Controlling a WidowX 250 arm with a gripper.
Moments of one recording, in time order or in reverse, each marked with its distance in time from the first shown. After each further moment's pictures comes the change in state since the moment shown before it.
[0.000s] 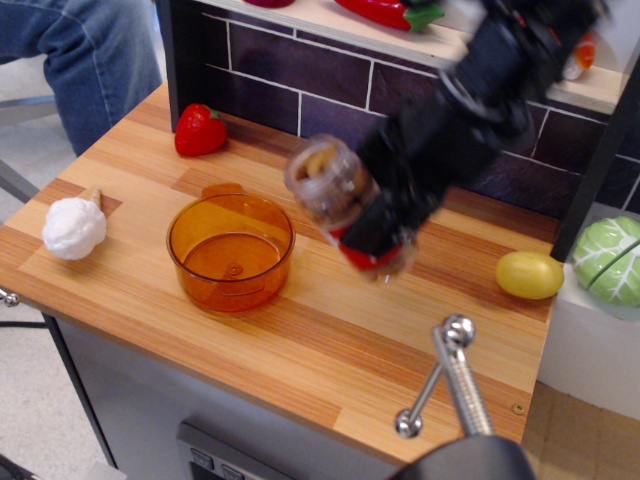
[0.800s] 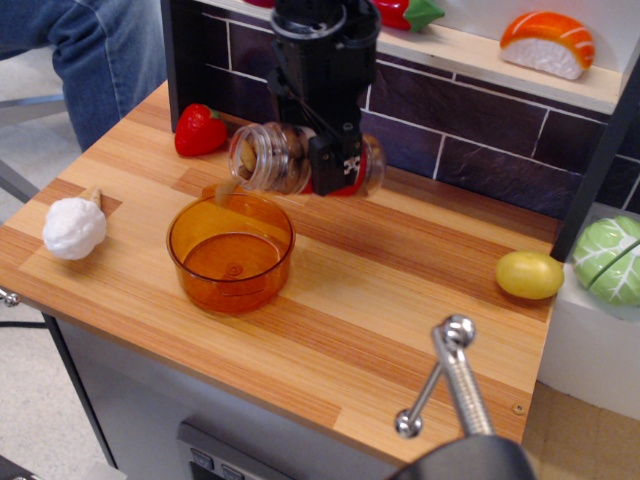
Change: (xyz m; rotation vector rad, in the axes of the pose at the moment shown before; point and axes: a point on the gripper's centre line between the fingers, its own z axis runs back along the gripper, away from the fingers) arm -0.029 0.046 -0.006 0.030 -0.512 0.480
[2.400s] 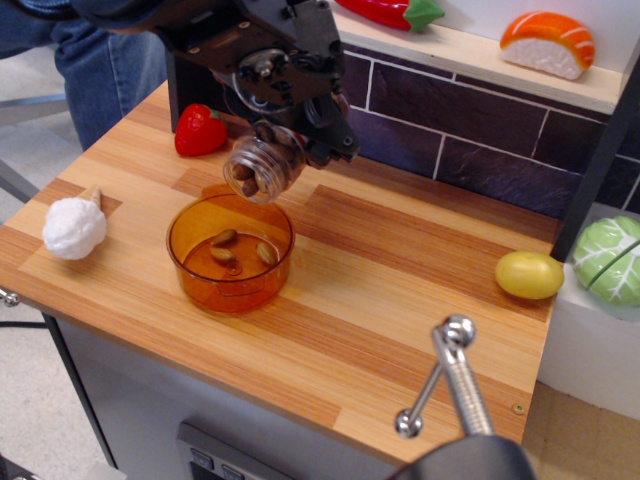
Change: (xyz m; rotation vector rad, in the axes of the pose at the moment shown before) arm -0.003 0.020 0.002 0.382 -0.375 0.436
